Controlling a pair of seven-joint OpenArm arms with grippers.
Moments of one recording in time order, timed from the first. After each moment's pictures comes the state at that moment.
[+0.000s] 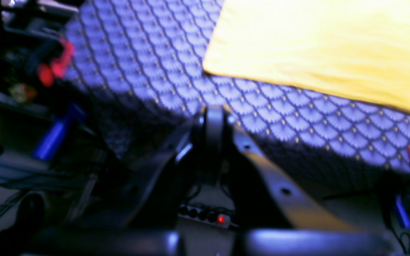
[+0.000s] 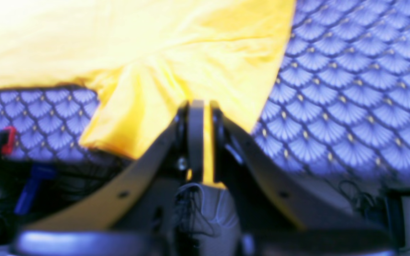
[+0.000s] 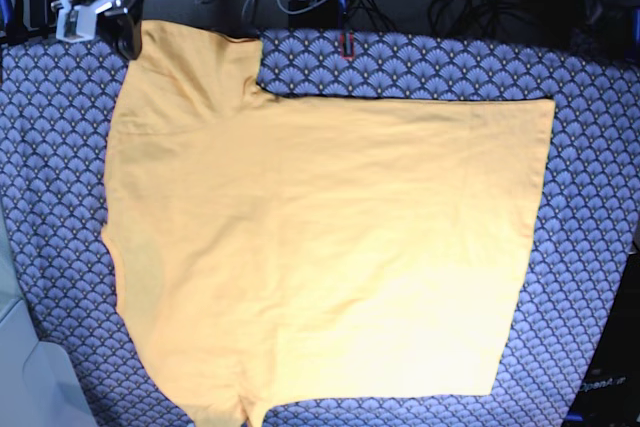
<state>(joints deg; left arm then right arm) 70.0 -15.8 -24.7 112.5 -36.6 -7.4 -13.6 -52.0 8.8 18.9 113.2 25.0 20.8 -8.5</state>
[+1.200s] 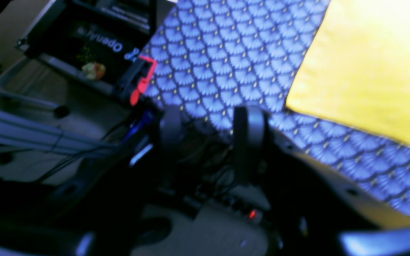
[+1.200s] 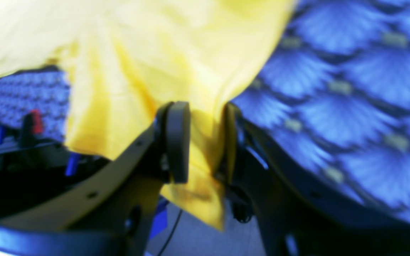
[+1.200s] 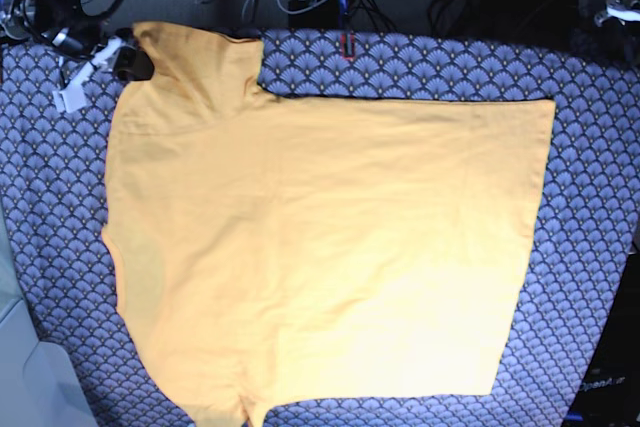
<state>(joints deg) 38.5 -4.7 -58.7 114.6 -30.9 -24.0 36.8 -21.8 12.3 33.2 87.1 51.3 39.3 -63.1</state>
